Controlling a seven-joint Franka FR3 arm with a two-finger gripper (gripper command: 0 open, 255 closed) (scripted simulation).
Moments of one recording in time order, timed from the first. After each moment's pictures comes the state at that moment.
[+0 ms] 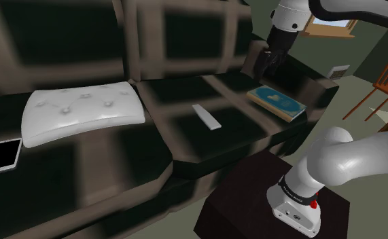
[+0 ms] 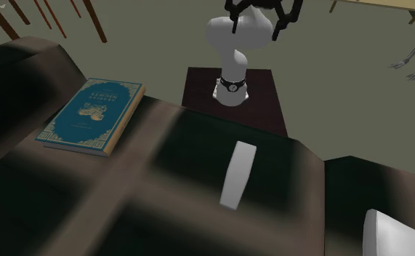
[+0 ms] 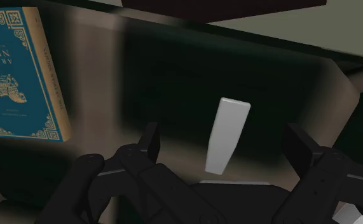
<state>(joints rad) 0.01 -0.80 0.05 -2.27 -0.07 1.50 0.16</state>
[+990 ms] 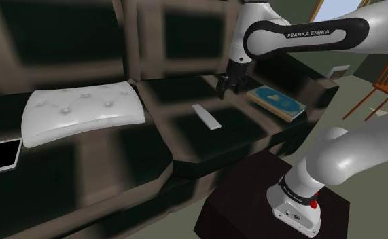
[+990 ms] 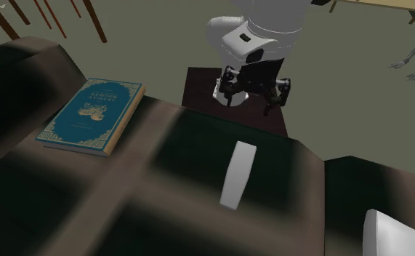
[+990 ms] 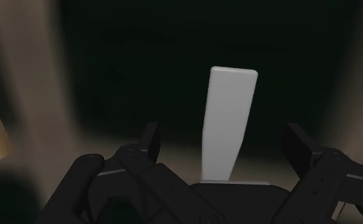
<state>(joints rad) -0.03 -0.47 0.05 -2.37 -0.04 1.90 0.25</state>
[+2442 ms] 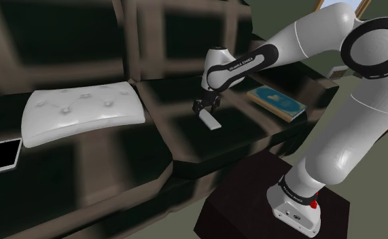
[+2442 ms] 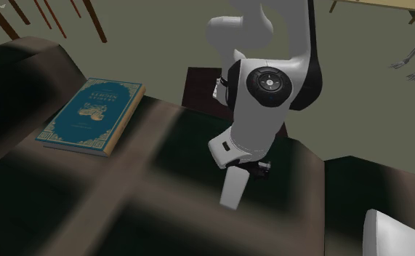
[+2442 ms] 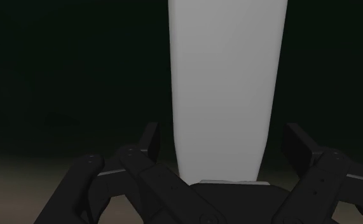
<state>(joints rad) -0.05 0.04 0.04 -2.30 -0.01 2.31 0.32</state>
